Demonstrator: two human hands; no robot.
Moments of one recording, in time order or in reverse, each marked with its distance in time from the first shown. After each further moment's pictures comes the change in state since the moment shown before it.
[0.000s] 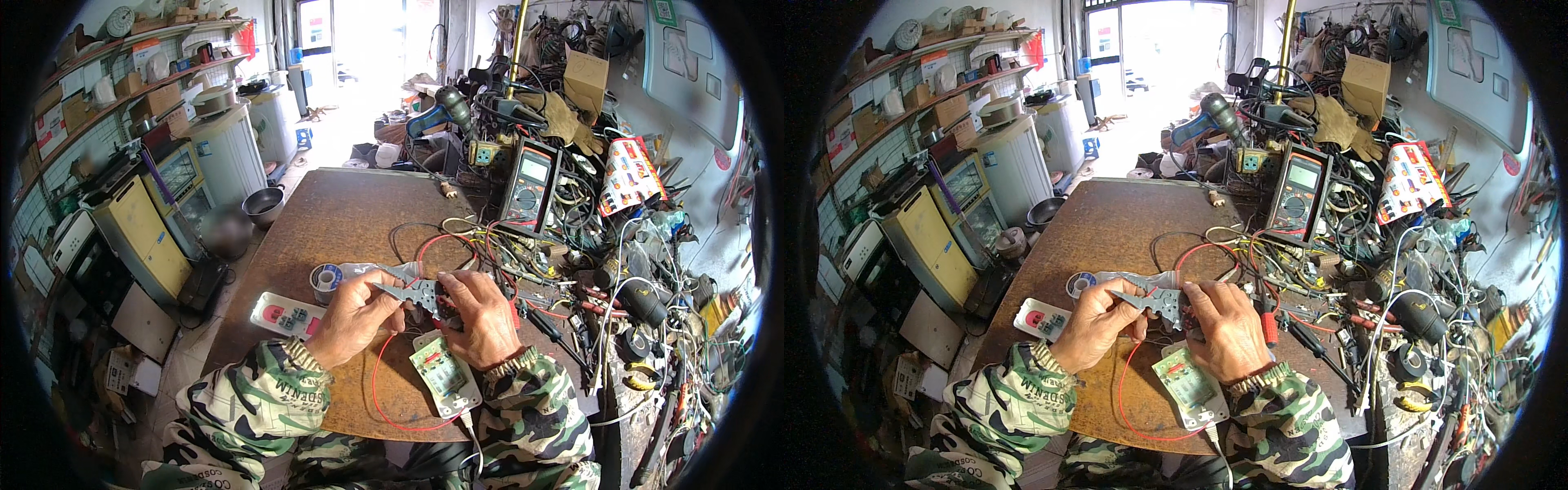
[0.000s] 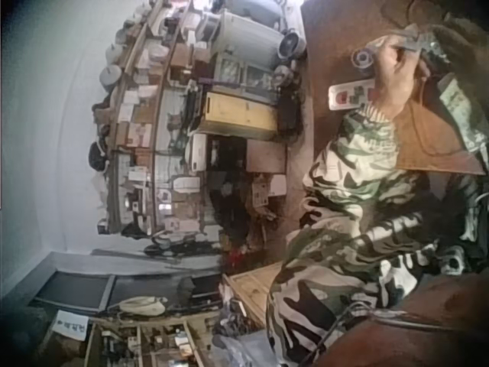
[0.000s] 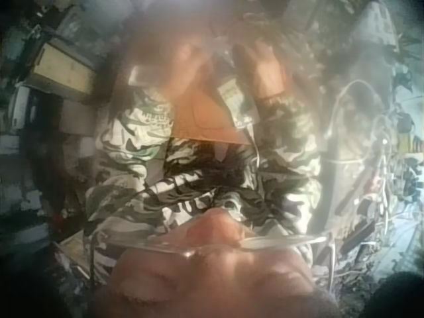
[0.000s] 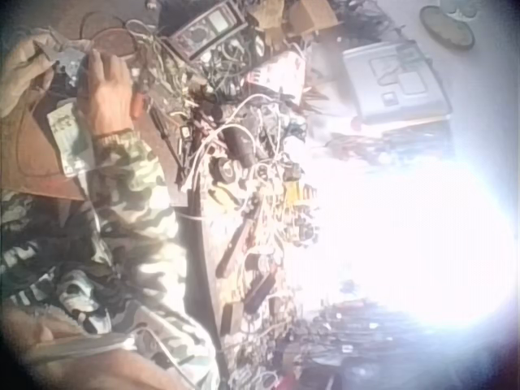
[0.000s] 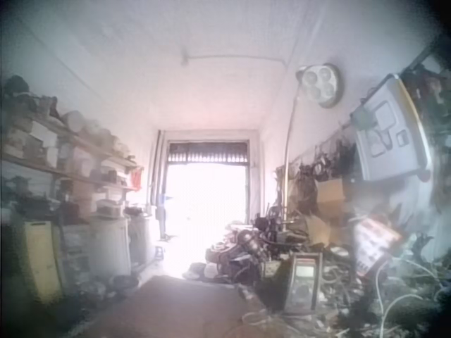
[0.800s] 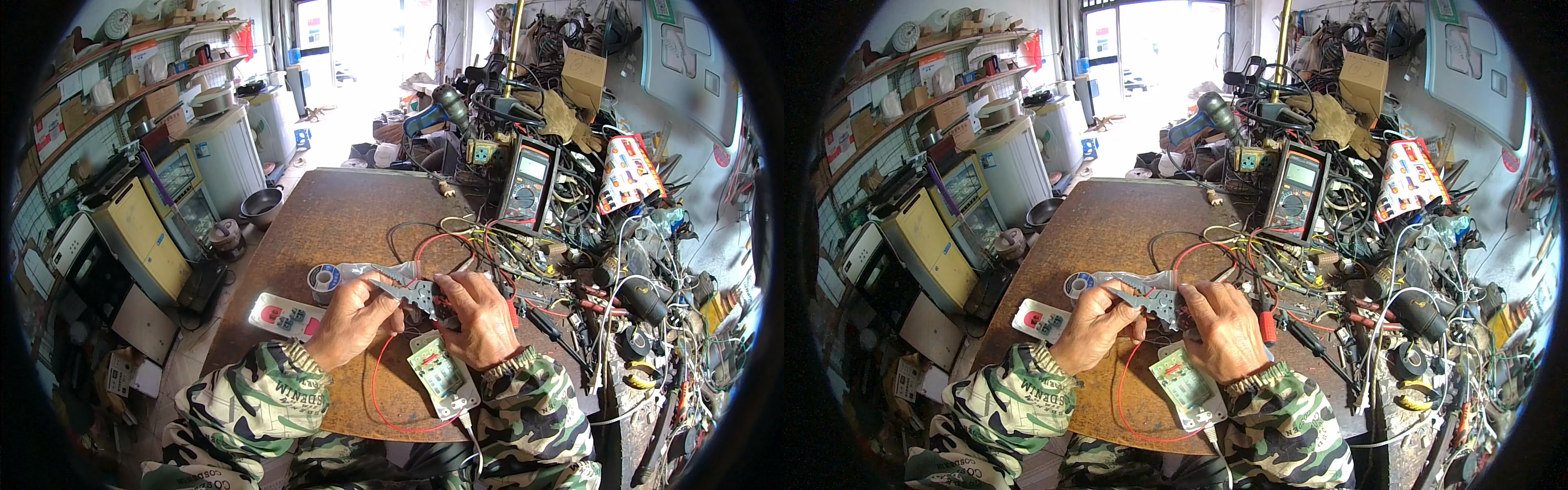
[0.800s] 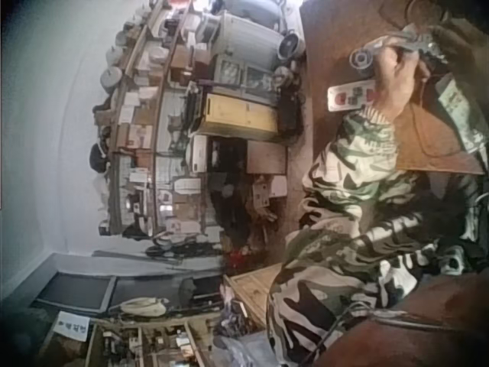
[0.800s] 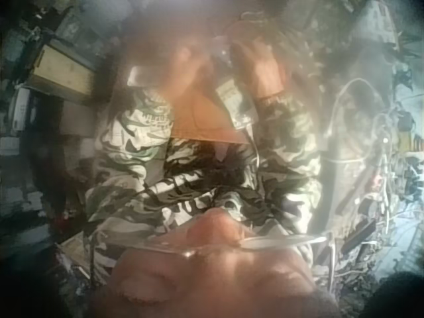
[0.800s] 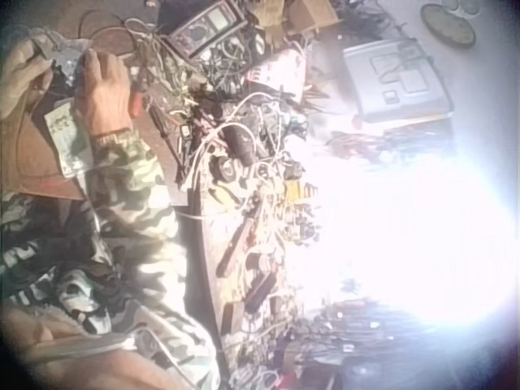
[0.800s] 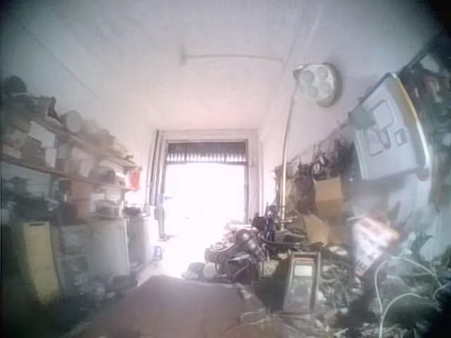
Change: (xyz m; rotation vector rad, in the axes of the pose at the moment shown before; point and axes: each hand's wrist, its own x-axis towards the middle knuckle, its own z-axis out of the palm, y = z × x) left_hand -0.001 -0.005 0.002 -0.003 0.010 0.031; right_hand -0.001 0.001 0.001 0.003 0.000 -0.029
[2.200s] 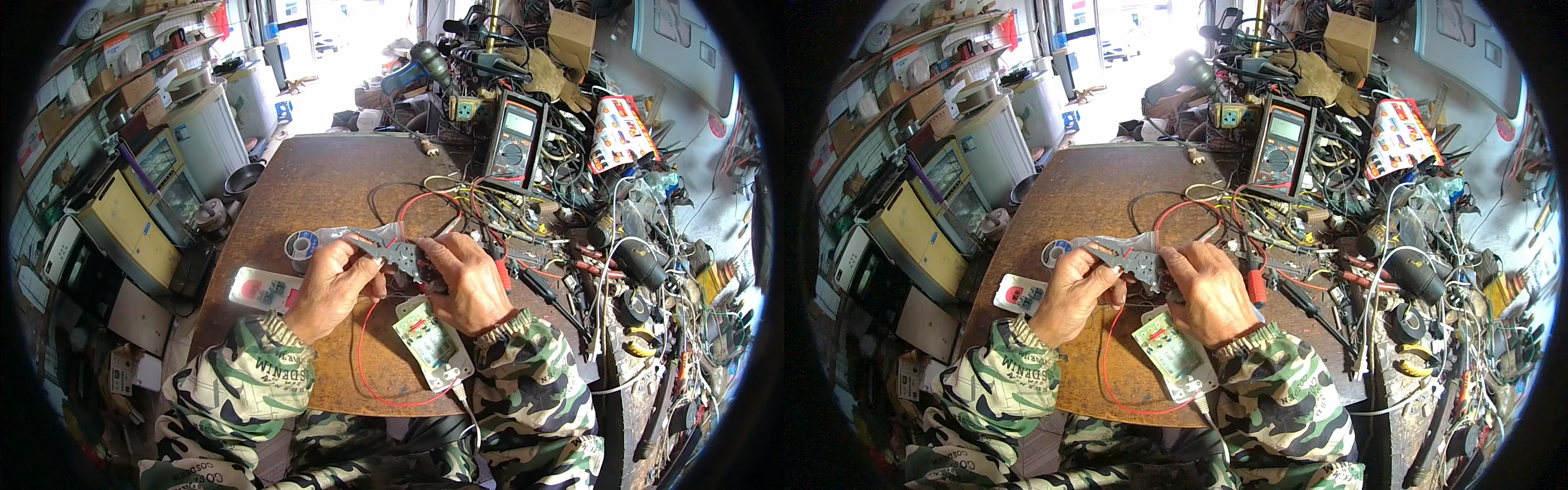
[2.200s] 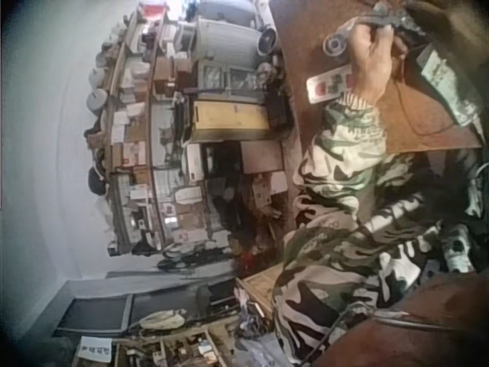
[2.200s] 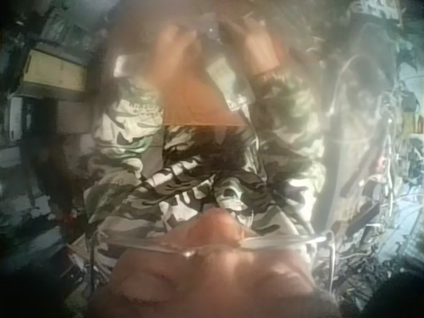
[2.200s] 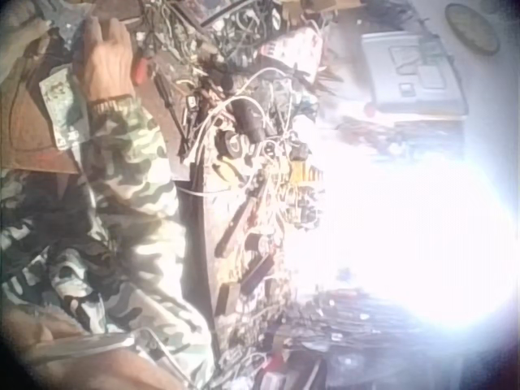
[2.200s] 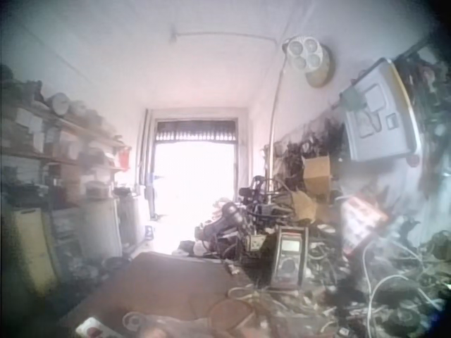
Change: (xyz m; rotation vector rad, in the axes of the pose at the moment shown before) left_hand 0.002 0.005 0.005 0.011 0.037 -0.042; right_hand -0.002 0.006 0.008 0.029 0.027 0.008
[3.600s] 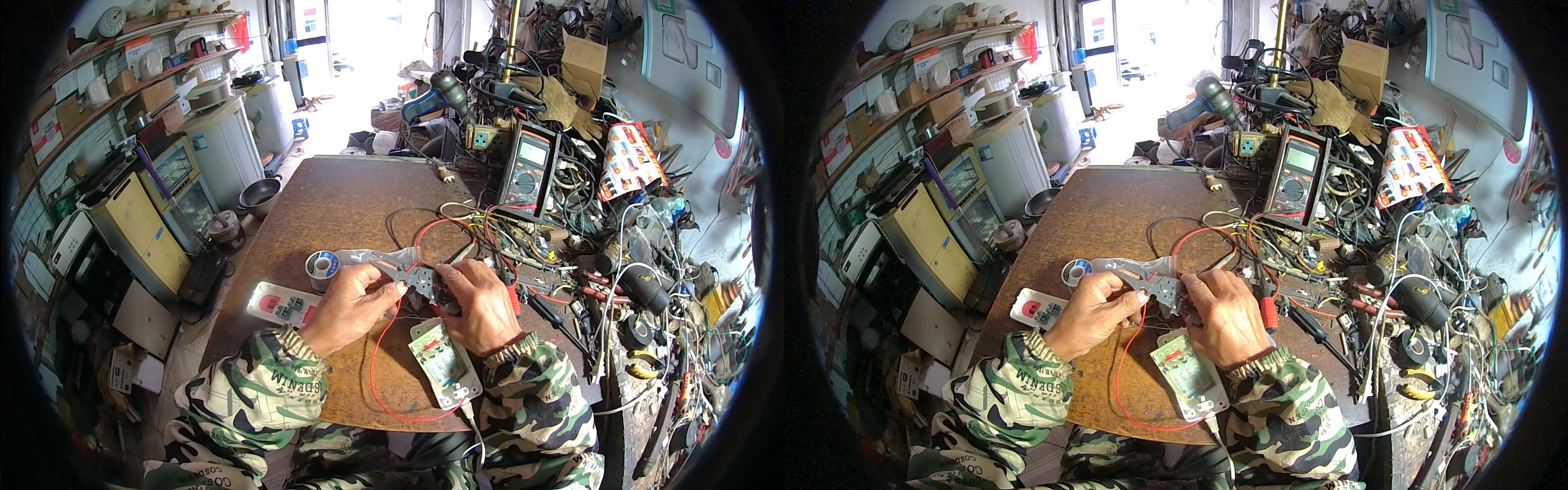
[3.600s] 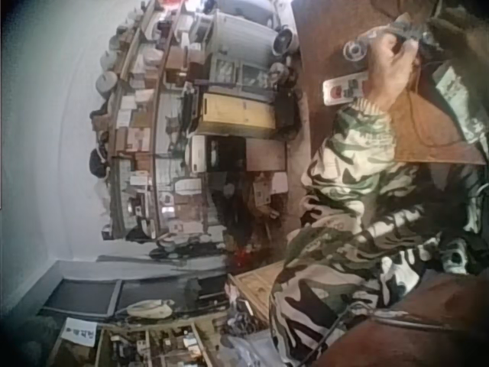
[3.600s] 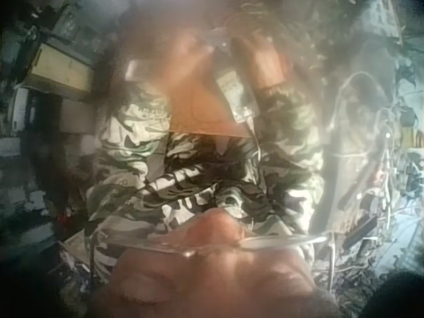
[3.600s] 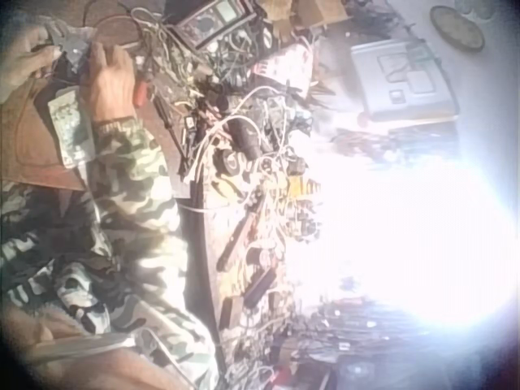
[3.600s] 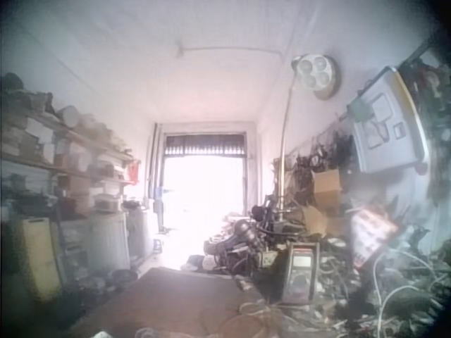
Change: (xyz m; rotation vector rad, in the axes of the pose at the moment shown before) left_hand 0.000 0.005 -0.004 0.214 -0.032 -0.021; right_hand -0.001 0.003 0.001 -0.040 -0.068 0.030
